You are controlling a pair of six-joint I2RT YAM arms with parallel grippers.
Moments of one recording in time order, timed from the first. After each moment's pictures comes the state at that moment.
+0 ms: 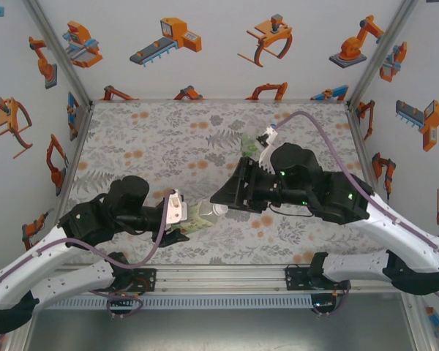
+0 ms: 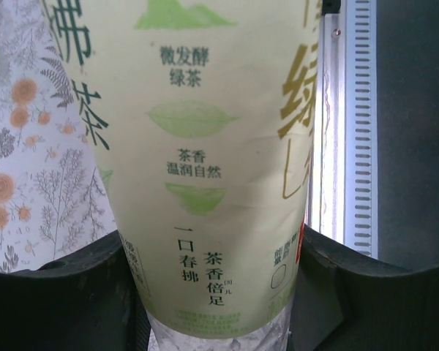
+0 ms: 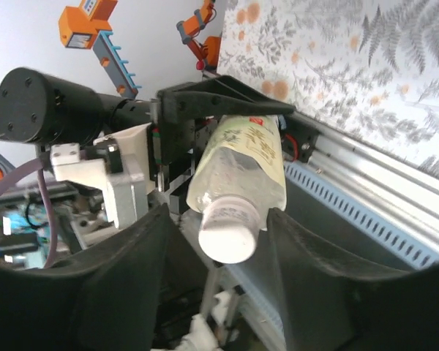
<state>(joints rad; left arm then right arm) -1.00 0.75 0.96 -0.79 0.40 0.40 1.13 1.11 1.53 -0.87 -0.07 1.12</state>
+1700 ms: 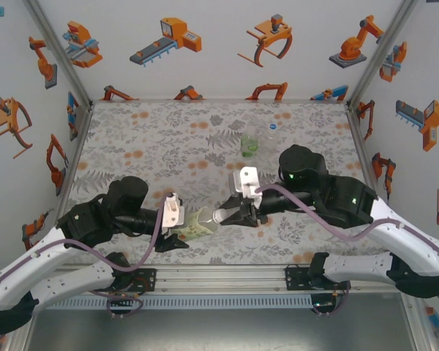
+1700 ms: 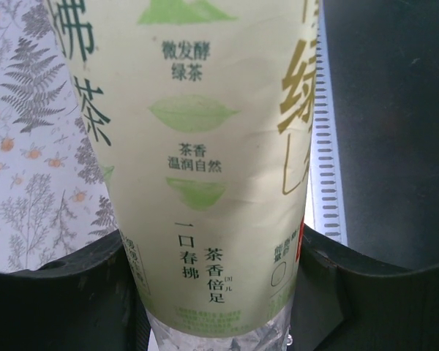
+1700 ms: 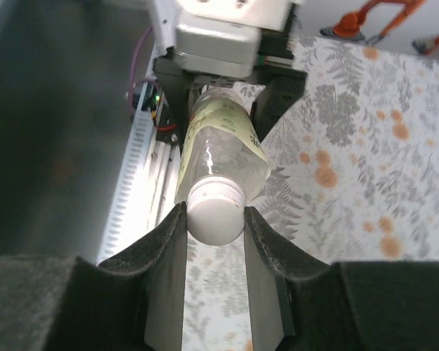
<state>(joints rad) -1.00 0.74 0.96 -0.81 0.51 0.40 1.13 1.05 1.43 -0.73 -0.49 -0.28</state>
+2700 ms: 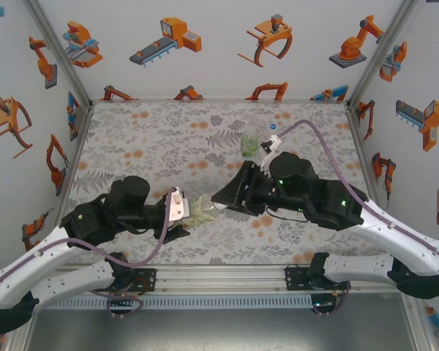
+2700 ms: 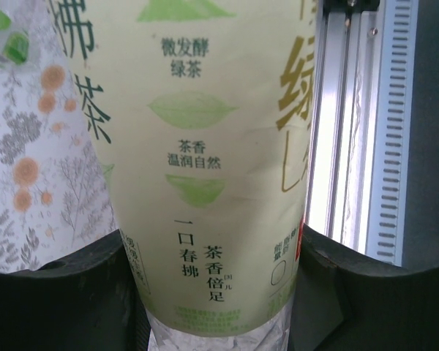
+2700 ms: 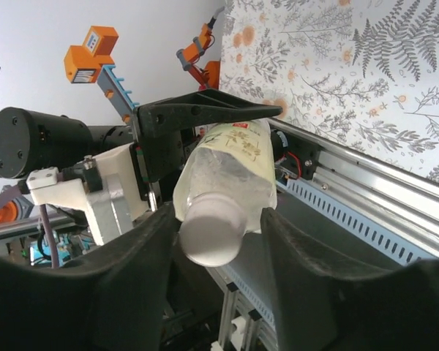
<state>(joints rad) -1.00 0.75 0.94 -0.75 0.32 0.39 1.14 1.05 1.35 -0.75 -0.01 1.23</state>
